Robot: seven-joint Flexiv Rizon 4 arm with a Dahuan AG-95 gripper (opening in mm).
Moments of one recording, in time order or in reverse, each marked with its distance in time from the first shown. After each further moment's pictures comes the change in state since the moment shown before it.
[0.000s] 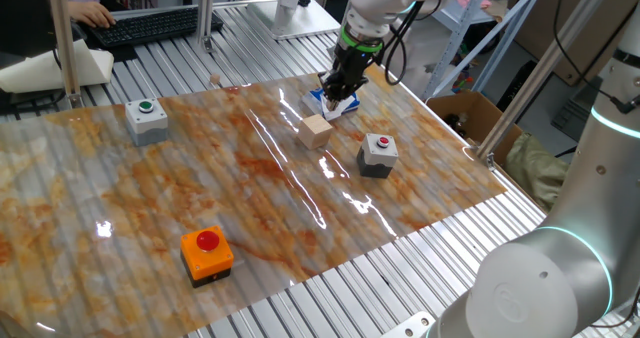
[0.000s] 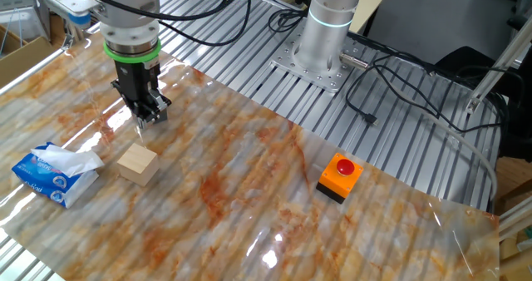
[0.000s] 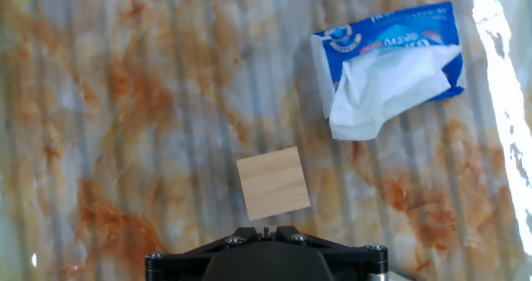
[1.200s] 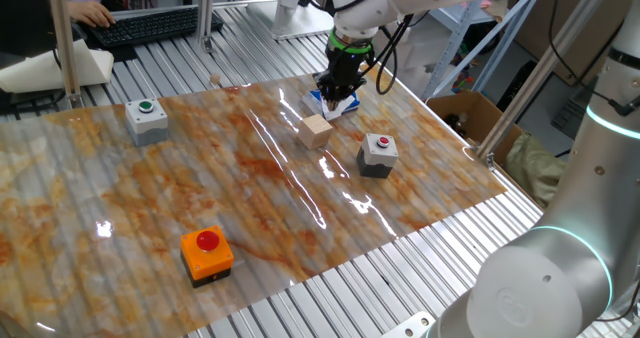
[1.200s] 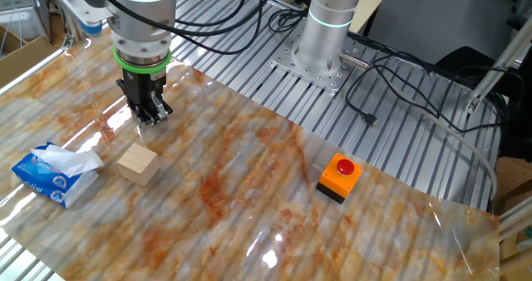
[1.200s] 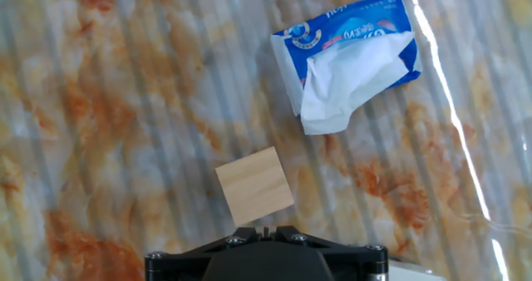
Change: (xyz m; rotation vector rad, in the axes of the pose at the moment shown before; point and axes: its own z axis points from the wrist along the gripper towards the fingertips) arm 0.000 -0.003 0.001 0.129 -0.005 0.097
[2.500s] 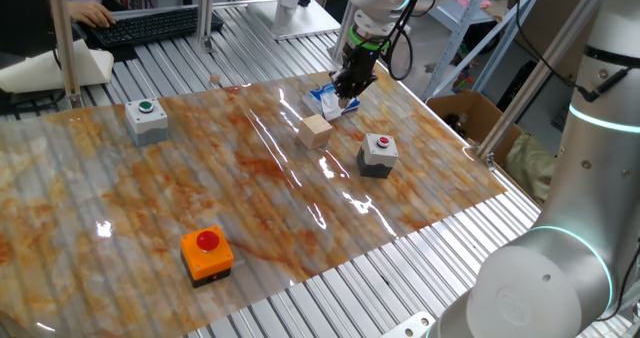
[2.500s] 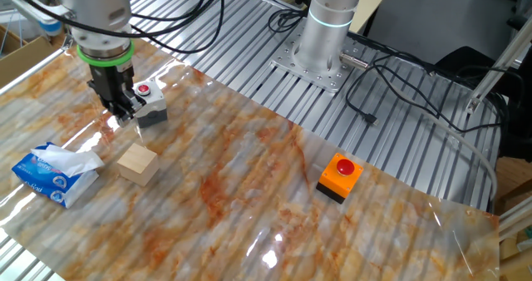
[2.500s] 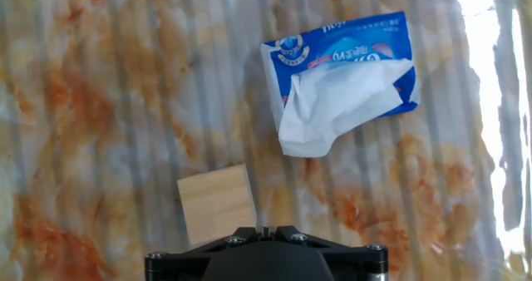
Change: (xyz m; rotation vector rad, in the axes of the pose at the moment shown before) arm -0.021 -0.043 0.020 -0.084 0.019 -0.133
